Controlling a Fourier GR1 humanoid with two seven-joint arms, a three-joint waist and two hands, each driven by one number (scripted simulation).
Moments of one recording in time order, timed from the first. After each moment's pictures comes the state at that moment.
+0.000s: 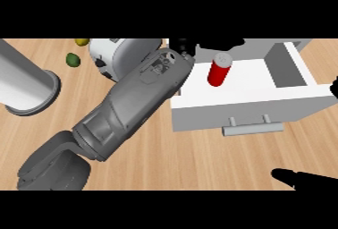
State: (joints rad) left arm -1.42 0.00 -0.61 -0.43 0.70 0.82 -0.13; right arm 0.03 -0.21 -0.12 -2.20 0.37 0.19 0.04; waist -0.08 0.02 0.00
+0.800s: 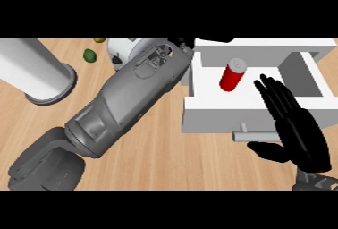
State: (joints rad) left arm -1.44 0.03 -0.59 -0.47 0.68 0.82 -0.07; right arm -0.08 -0.25 0.11 -1.83 0.96 0.00 -0.01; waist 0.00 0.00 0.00
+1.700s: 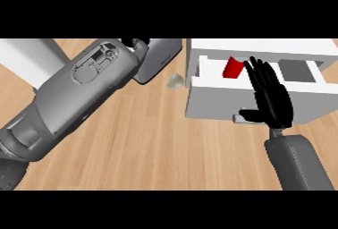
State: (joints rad) left arm -1.27 0.30 -0.63 -0.87 0.58 0.81 0.19; right arm -0.37 -0.19 0.01 -1.24 1.12 -0.36 -0.12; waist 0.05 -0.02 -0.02
